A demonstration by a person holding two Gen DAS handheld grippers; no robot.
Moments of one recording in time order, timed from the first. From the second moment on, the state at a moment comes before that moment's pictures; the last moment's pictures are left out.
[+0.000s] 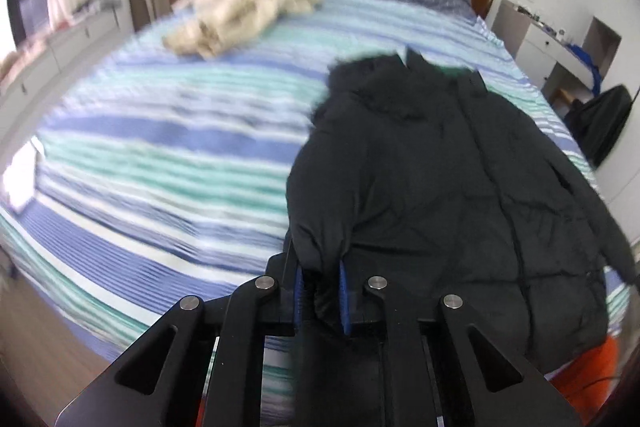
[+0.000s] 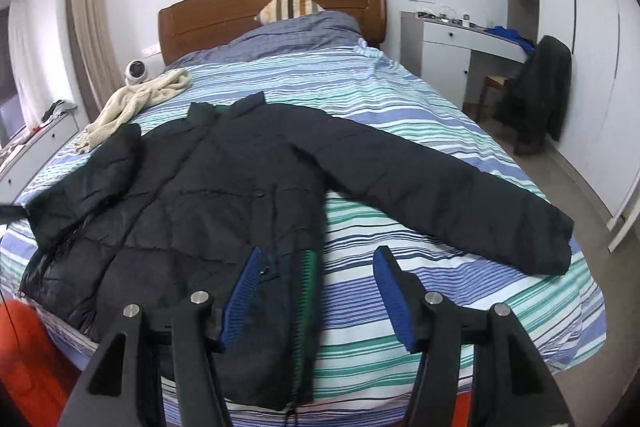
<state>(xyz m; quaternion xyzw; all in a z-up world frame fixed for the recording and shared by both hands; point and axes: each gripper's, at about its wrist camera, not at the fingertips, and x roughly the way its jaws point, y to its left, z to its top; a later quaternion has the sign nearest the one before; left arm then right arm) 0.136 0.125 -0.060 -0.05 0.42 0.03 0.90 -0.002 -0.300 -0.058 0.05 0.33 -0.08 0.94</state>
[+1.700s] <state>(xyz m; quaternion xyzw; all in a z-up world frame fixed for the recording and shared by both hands) 0.110 0.110 -0.139 0.01 0.51 -0.05 0.86 0.024 -0.341 -0.116 0.18 0.45 -0.02 0.87</state>
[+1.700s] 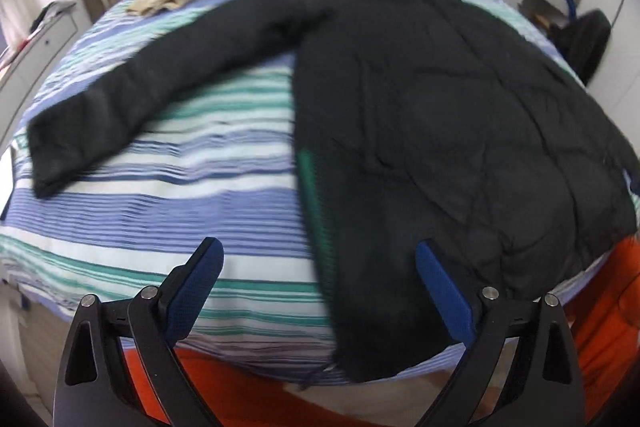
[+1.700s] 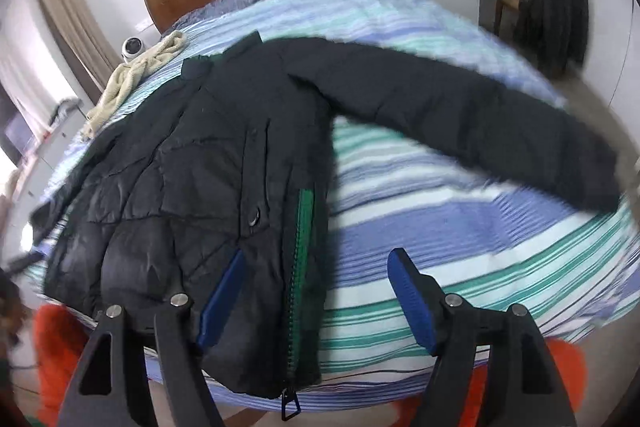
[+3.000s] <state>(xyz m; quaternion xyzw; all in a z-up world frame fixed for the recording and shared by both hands) 0.075 0.099 -0.091 0.03 0.41 0.00 0.91 0.012 -0.332 -0.104 0.13 0.44 -0.04 0.89</state>
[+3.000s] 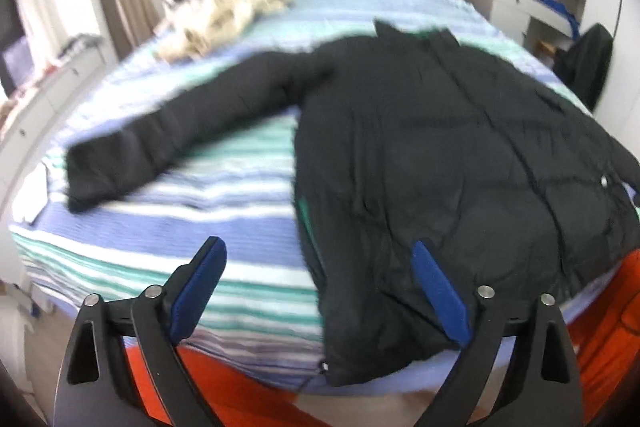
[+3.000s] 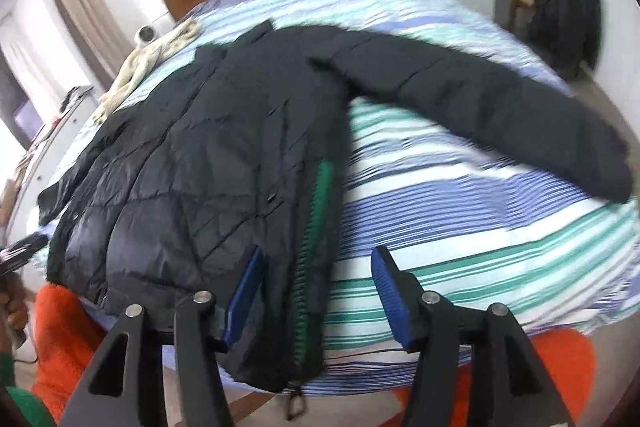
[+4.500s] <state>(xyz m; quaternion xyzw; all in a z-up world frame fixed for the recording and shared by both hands) 0.048 0.053 -0.061 0.02 0.38 -0.01 0.92 0.005 -0.325 -0.072 0.06 0.39 -0.12 0.91</state>
